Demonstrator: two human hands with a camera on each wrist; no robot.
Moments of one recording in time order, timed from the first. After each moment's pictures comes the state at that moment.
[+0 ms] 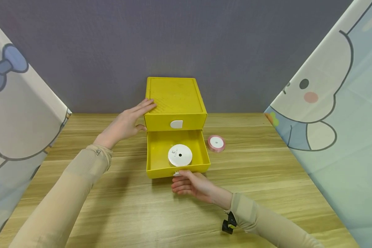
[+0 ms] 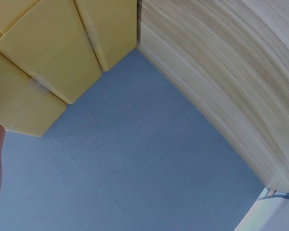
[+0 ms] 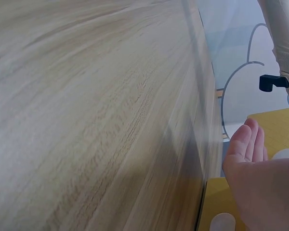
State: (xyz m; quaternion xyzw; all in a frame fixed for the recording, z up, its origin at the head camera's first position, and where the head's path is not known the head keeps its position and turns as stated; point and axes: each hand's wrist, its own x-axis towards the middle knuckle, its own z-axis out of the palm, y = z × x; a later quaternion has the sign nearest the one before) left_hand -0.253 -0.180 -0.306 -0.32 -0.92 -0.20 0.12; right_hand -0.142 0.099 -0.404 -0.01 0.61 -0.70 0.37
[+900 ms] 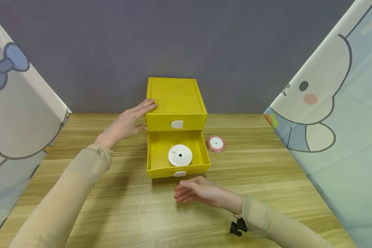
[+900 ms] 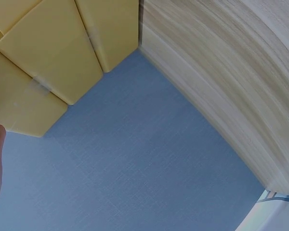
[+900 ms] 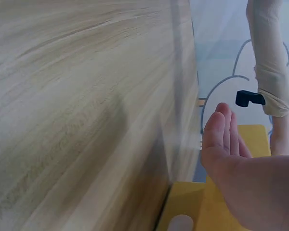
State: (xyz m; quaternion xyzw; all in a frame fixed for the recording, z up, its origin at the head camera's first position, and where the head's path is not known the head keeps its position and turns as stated) left_hand -0.254 -0.179 -0.308 -0.31 -0.92 -0.21 0.11; right_hand -0.123 0.113 -0.375 -0.08 0.67 -0.62 0.40
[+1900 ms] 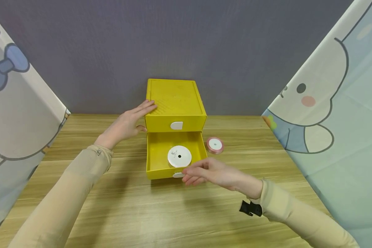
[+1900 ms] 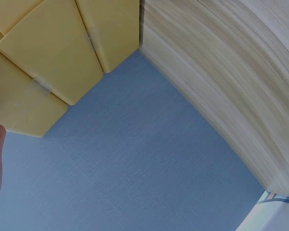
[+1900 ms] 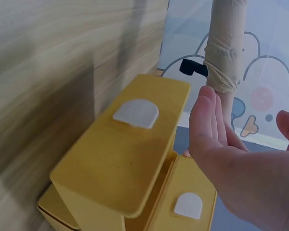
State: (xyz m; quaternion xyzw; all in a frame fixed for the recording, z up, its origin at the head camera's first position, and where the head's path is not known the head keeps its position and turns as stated) left_hand -0.253 -0.181 -0.308 -0.33 -0.91 -0.21 0.12; right_hand -0.141 0.131 -0.296 -0.18 0.75 -0.52 0.36
